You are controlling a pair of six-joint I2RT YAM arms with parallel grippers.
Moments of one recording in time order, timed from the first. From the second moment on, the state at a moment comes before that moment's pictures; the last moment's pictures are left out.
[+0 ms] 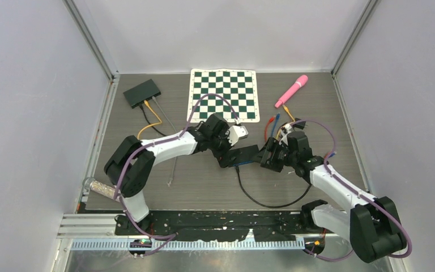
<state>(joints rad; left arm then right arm) -0.77 1.75 1.11 -0.25 0.31 0.29 0.29 1.04 0.45 -0.14 -0.43 0.77</state>
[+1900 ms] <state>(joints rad) -0.78 1.89 1.19 -0.32 0.34 0.35 0.45 1.52 0.39 0.43 -0.44 1.10</state>
